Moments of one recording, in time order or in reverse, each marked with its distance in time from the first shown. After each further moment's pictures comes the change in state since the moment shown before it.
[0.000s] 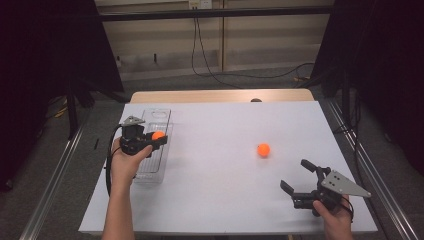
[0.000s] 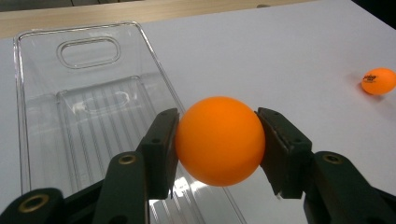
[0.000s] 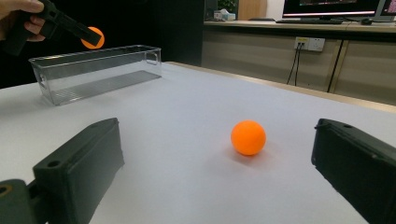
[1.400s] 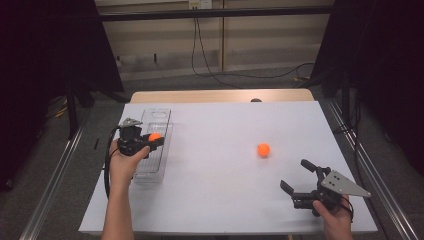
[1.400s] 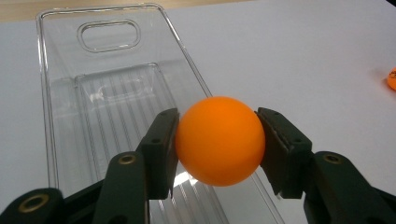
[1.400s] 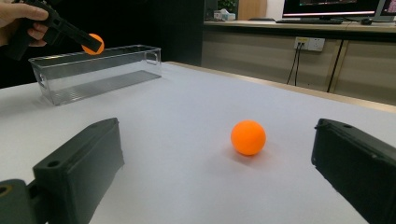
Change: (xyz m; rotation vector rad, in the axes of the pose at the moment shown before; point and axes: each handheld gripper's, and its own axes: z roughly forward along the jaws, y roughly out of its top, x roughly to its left) left arm 0.011 -0.008 0.004 0.025 0.037 -0.030; right arm 0.000 0.000 0.000 0.000 -0.001 0.000
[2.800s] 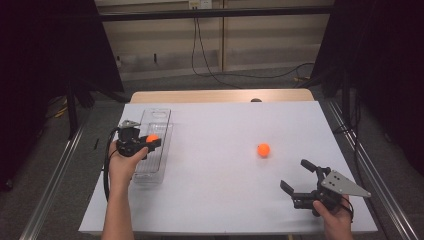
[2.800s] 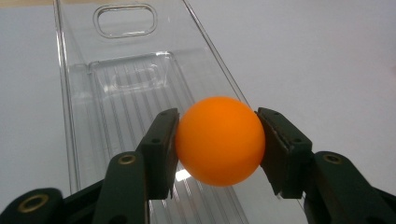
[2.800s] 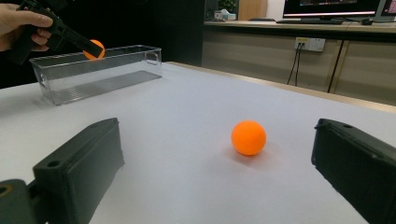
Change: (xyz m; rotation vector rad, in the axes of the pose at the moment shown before) left arm 0.009 -0.007 0.005 0.015 0.038 -0.022; right arm 0.000 0.000 0.000 0.000 0.003 0.000
